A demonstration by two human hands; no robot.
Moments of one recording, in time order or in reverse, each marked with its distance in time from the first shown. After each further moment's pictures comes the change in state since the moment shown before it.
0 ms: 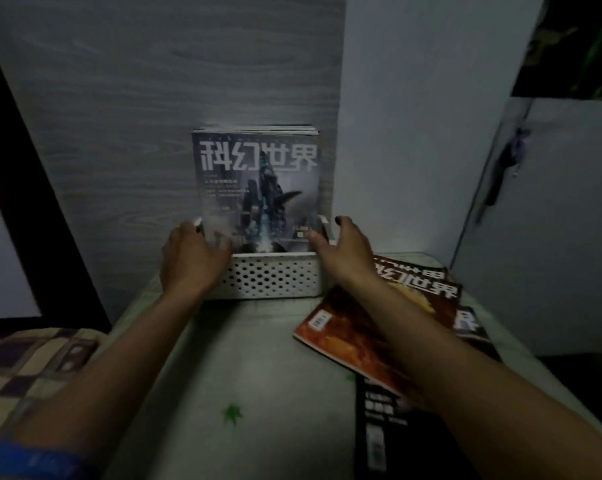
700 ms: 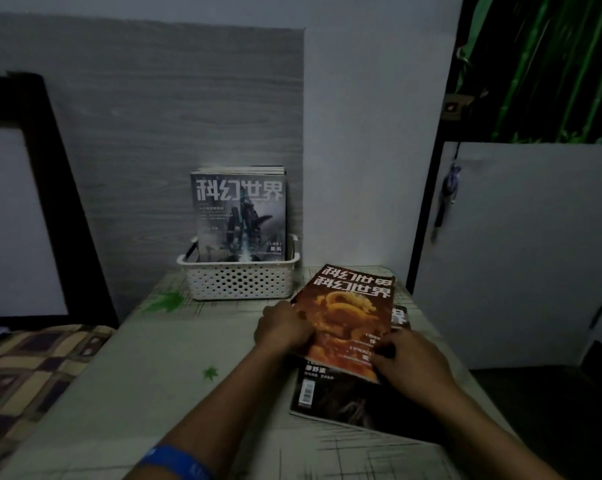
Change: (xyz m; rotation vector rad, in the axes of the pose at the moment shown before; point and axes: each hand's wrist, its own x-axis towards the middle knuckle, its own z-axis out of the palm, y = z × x) left_hand -0.174 0.106 0.046 0.096 -0.511 -0.160; right_hand -0.183 0.074 -0.152 -0.474 -0.224 0.065
